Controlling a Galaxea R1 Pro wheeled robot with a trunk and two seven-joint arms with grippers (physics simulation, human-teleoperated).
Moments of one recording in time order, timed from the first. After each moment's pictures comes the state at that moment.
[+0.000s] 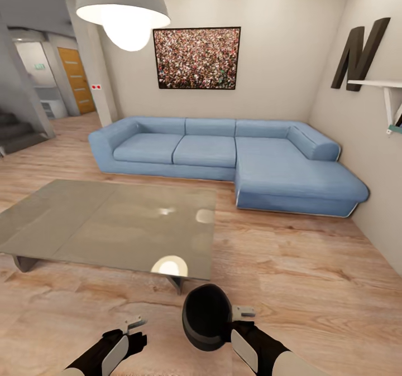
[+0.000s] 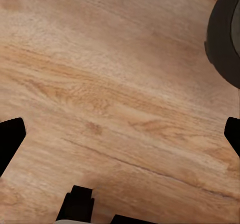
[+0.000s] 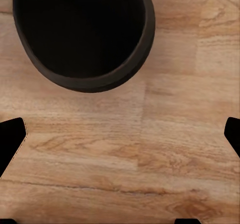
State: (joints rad) left arm -0.52 0.05 -0.35 -0.37 0.65 0.33 0.24; right arm -0.60 0.13 0.67 -0.33 -0.75 0.26 -0.32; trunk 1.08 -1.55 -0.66
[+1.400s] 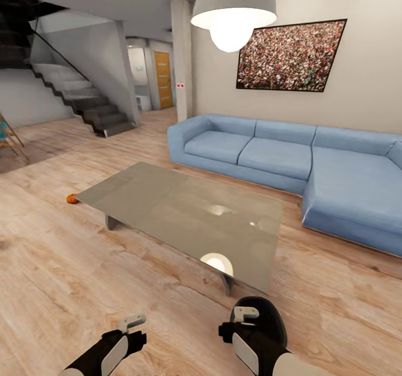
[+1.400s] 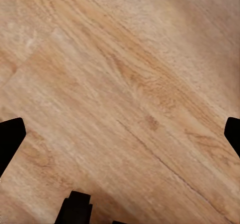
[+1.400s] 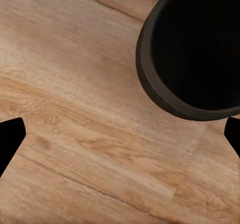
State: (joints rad) left arm -0.51 0.05 -0.35 -0.37 0.65 0.31 0.24; right arm -0.60 0.14 0.68 -0.29 -0.75 0.20 -0.32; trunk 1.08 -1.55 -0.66
